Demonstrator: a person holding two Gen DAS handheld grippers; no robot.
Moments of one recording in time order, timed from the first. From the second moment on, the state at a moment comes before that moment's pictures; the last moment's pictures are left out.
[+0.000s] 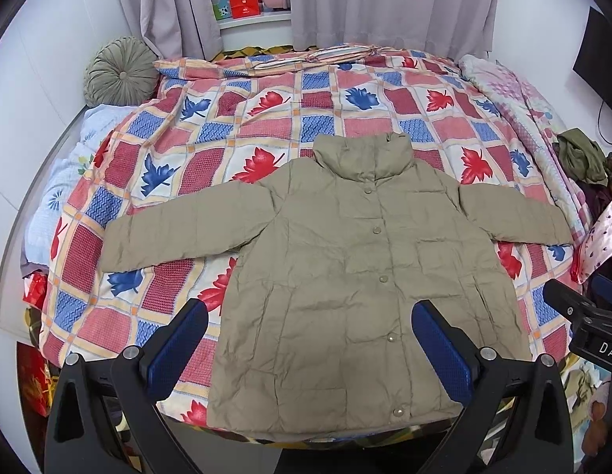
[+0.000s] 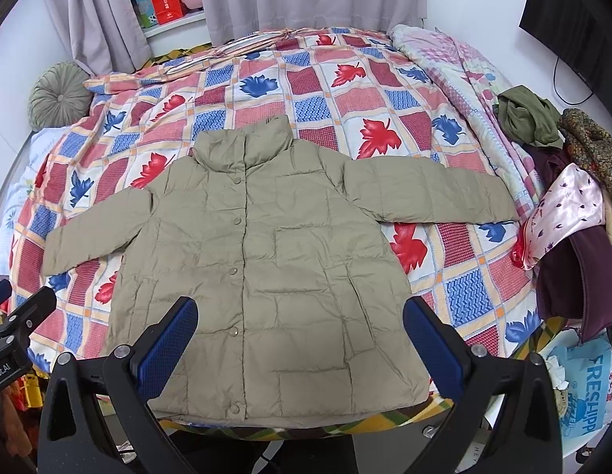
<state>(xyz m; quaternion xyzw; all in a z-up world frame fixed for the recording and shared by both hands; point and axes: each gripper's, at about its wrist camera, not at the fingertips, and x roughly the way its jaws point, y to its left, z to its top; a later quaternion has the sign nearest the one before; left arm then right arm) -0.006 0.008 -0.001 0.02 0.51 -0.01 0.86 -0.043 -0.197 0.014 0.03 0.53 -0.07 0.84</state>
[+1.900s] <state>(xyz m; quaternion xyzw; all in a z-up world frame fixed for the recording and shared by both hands) -0.009 0.012 0.003 0.01 0.51 -0.01 0.86 -0.046 -0.198 0.015 0.04 0.53 -0.07 0.85</state>
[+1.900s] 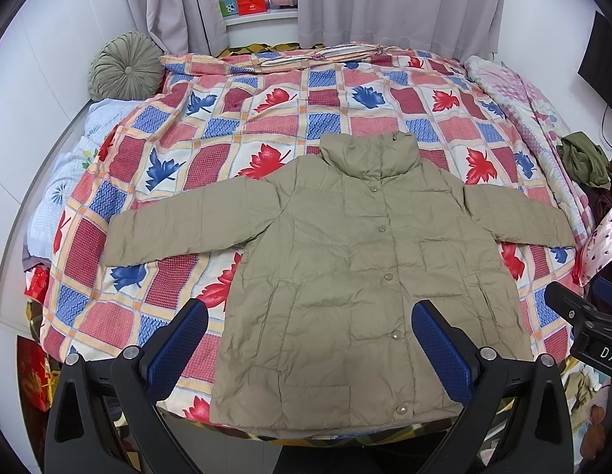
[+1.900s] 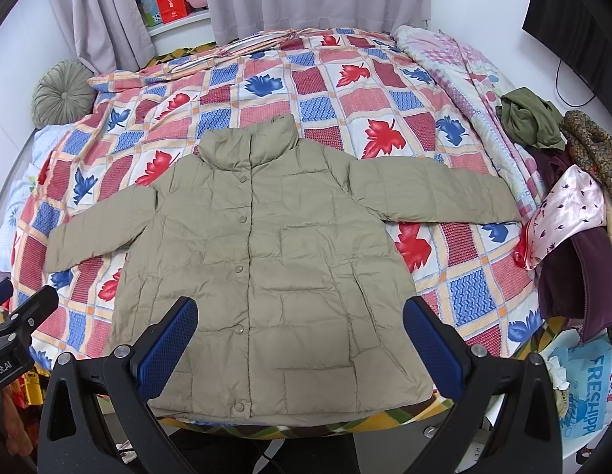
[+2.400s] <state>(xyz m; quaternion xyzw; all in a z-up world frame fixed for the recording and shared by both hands) -0.009 0.013 0.003 0.01 0.51 -0.01 0.86 -0.045 -0.197 0.015 0.04 0.53 -0.06 0.85</state>
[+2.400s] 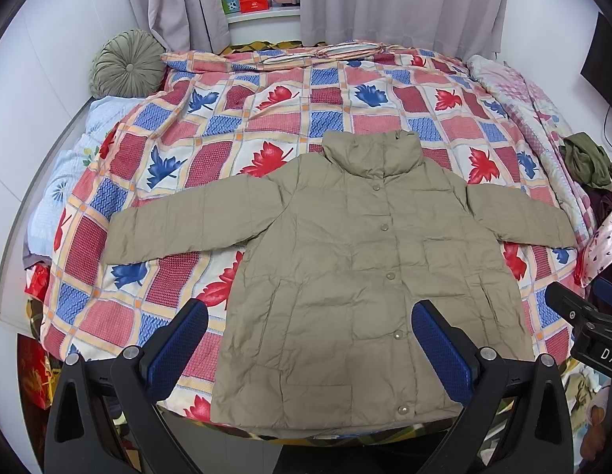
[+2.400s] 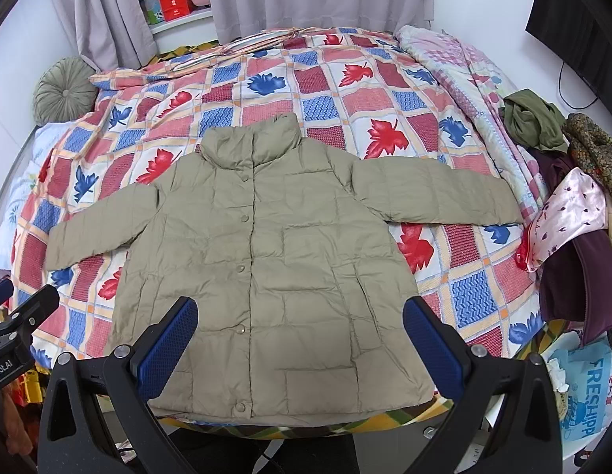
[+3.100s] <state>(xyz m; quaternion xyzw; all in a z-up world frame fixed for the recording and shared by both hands) -0.009 0.014 0.004 0.01 0.51 -0.01 0.86 -0.043 -0.195 0.013 0.04 0.53 -0.06 0.84</state>
